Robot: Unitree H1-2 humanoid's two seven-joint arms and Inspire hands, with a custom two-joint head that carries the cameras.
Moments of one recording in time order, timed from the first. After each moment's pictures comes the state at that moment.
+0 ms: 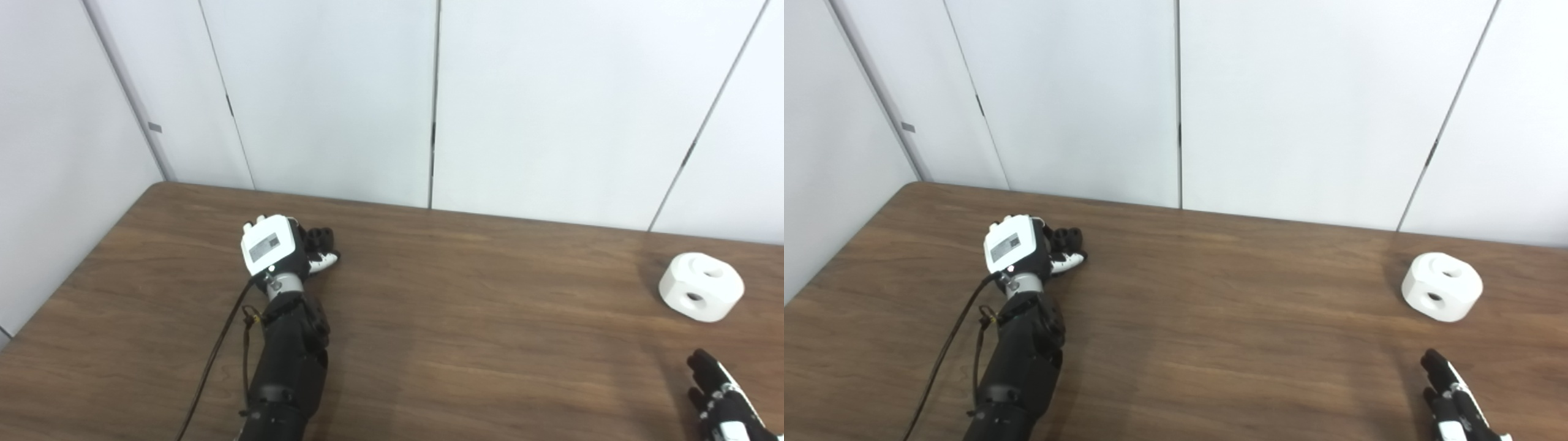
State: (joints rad) left arm -0.46 0.07 0.16 0.39 1.11 0.46 0.20; right arm 0.24 -0.18 -0.13 -0.27 0.22 0.00 0.11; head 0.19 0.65
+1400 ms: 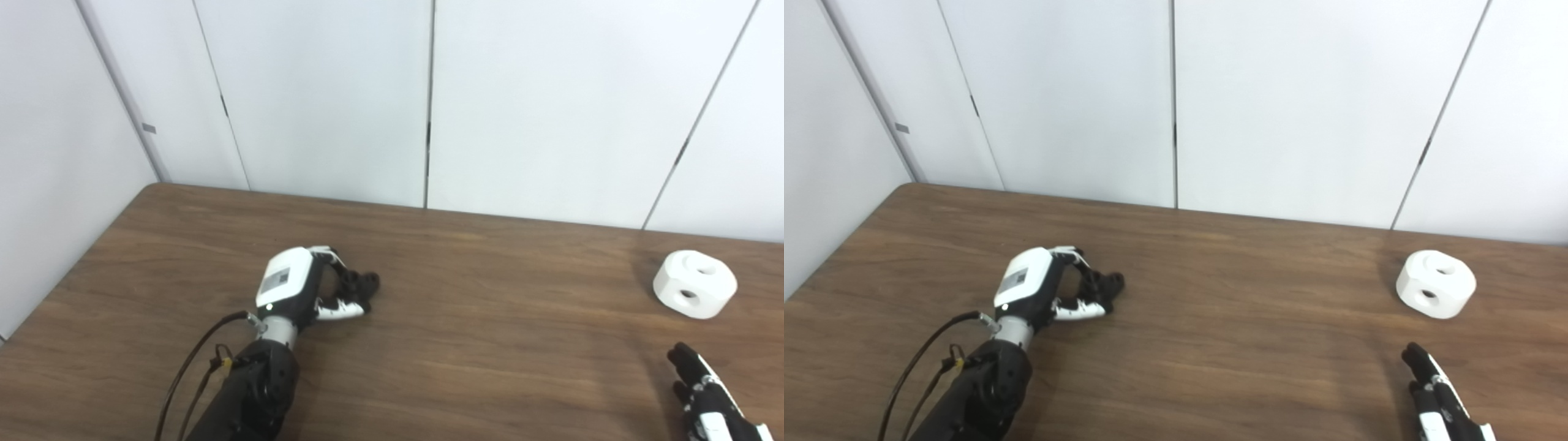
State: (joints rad) left arm -0.18 0.30 -0.25 -0.06 0.73 0.32 0.00; right arm 0.24 -0.16 -0.10 -0.30 0.16 0.03 0.10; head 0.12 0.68
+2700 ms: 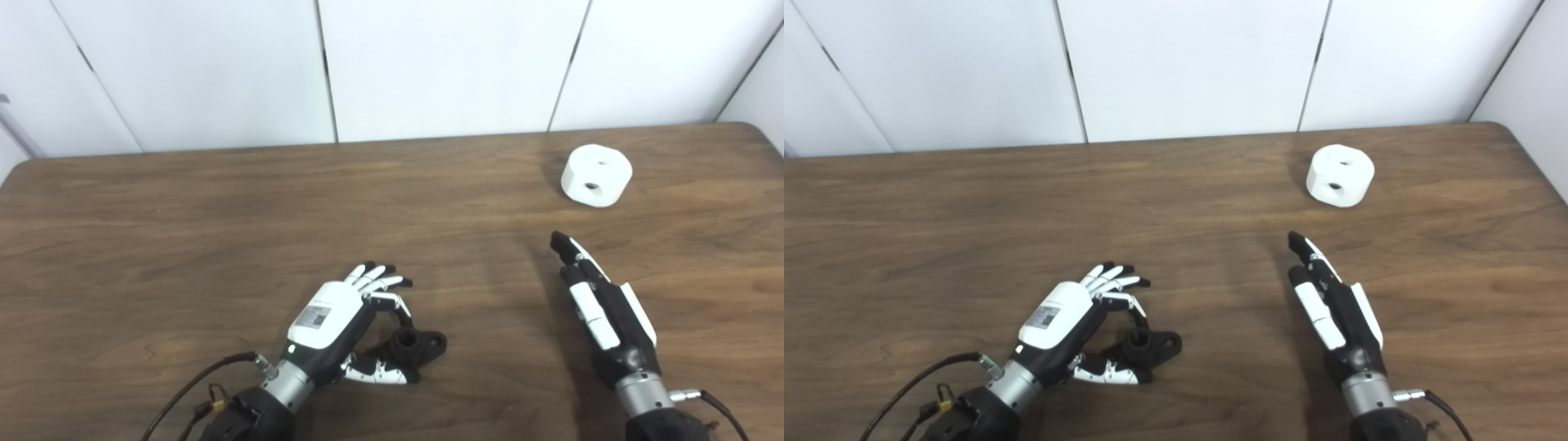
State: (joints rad) left arm -0.01 0.26 -0.45 -0.19 0.75 -0.13 -0.12; right arm 0.22 -0.14 0.01 -0.40 0.05 0.19 0.00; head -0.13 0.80
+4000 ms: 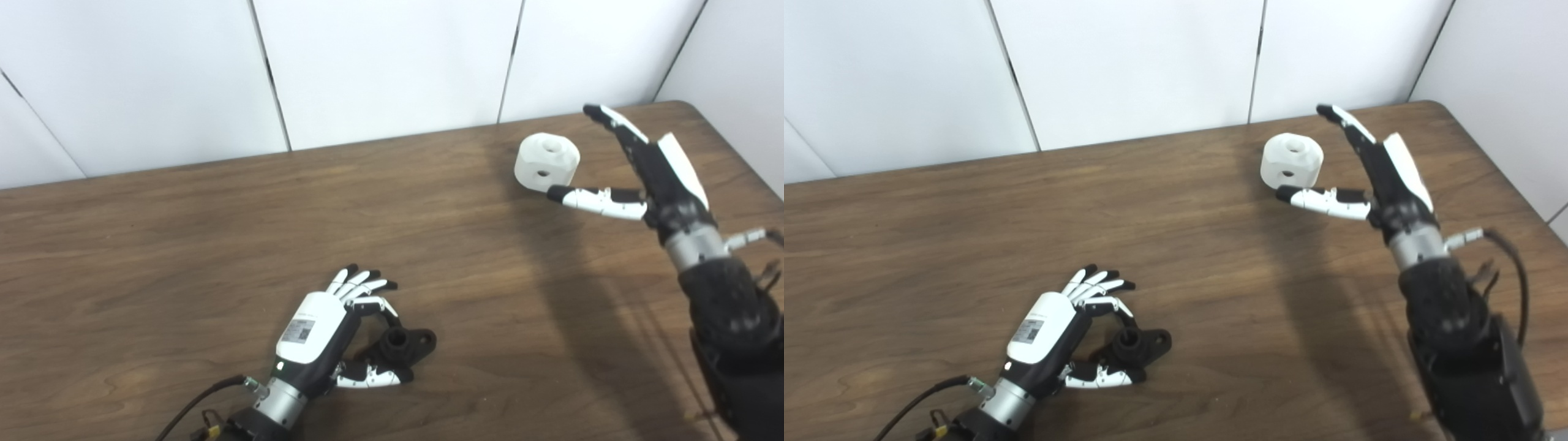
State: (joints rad) left arm -0.02 0.20 -0.45 -0.09 0.78 -0.22 -0.02; right arm -0.14 -0.52 -0.08 -0.46 -0.37 0.47 0.11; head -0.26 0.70
